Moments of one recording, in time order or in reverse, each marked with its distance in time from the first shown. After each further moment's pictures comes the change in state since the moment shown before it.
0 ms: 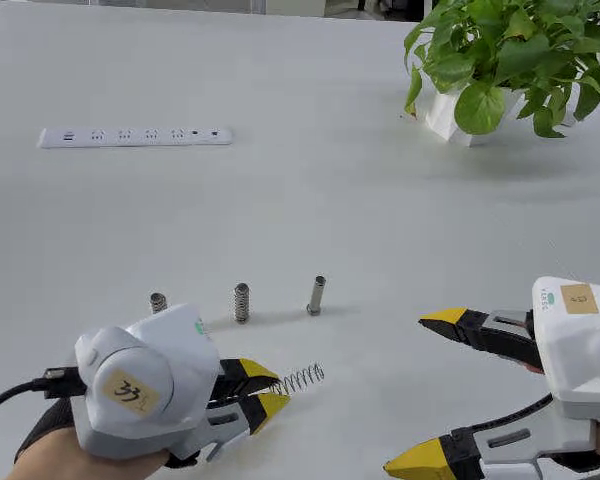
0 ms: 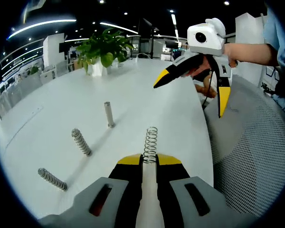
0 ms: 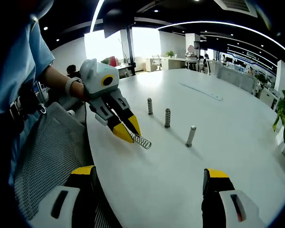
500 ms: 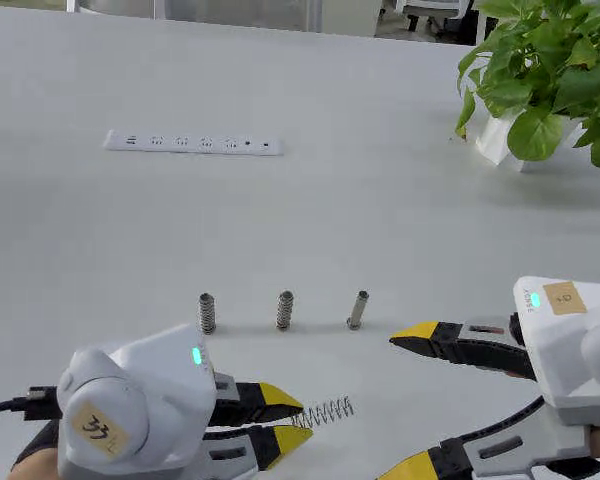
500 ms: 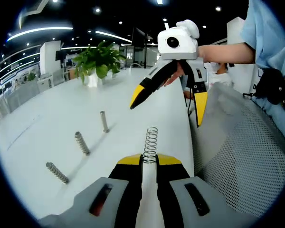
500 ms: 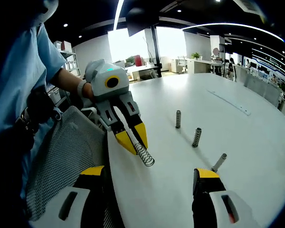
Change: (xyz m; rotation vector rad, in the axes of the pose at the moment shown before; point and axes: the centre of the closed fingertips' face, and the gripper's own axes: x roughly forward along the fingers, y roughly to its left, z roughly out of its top) left arm -0.038 -0.024 0.010 0.026 -0.082 -0.049; right arm 0.023 0.042 0.038 -0.073 0.013 0.238
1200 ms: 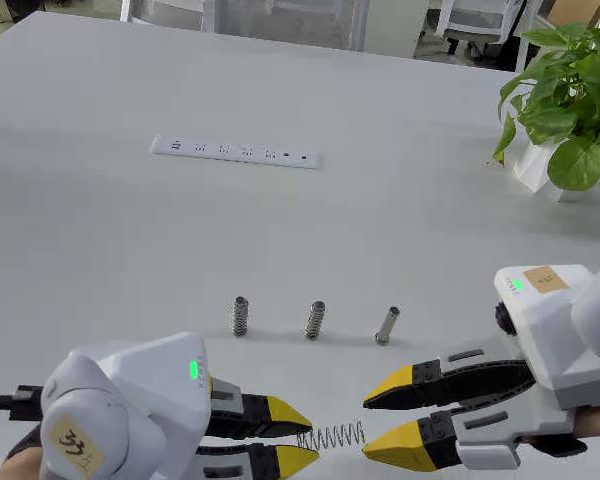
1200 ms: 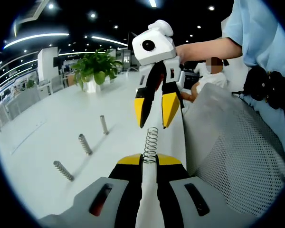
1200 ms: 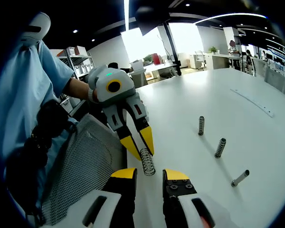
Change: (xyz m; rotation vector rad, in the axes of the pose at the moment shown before) left arm -0.022 -0.010 0.004 0.043 -0.027 -0.010; right arm 0.016 0.019 0.021 0.015 0.023 0.197
